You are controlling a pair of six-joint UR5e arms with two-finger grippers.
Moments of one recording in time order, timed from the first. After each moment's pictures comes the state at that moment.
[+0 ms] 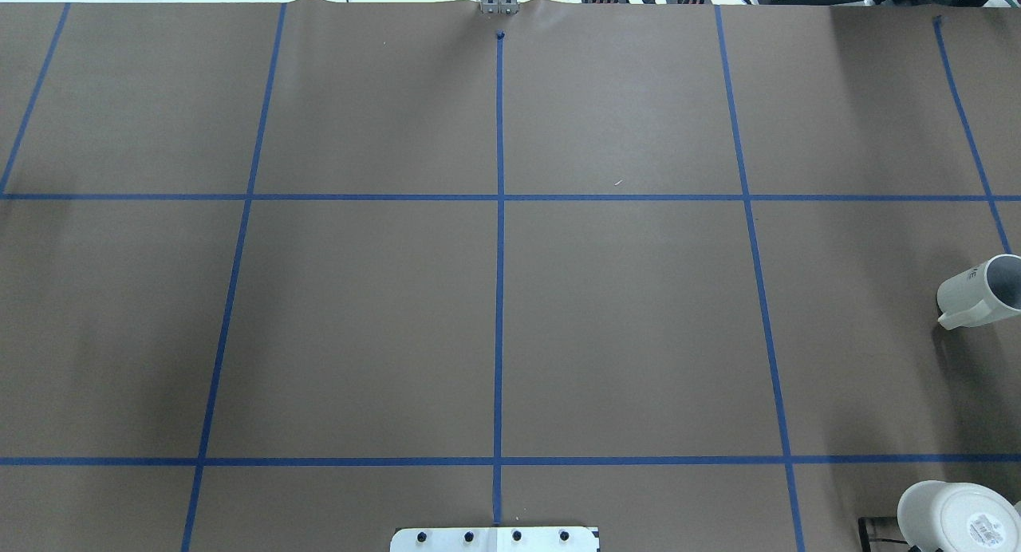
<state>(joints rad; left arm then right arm) -1.47 -1.57 -1.71 -1.71 -2.39 -0.30 1.41 -1.62 1.88 -1.73 2.32 0.31</state>
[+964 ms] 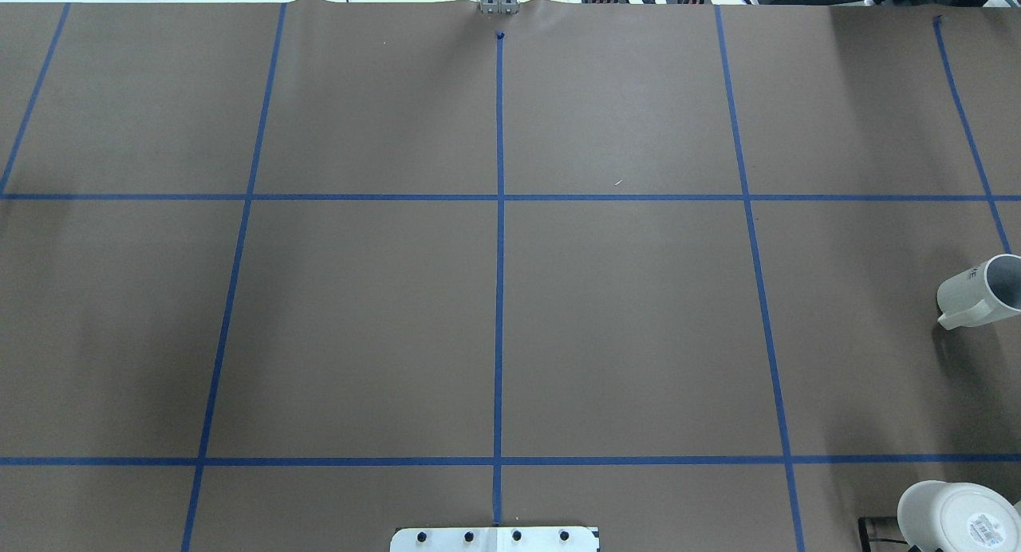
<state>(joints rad) -1.42 -1.57 -1.72 -1.72 -2.36 -0.30 1.41 -1.65 1.92 -1.69 2.36 0.31</state>
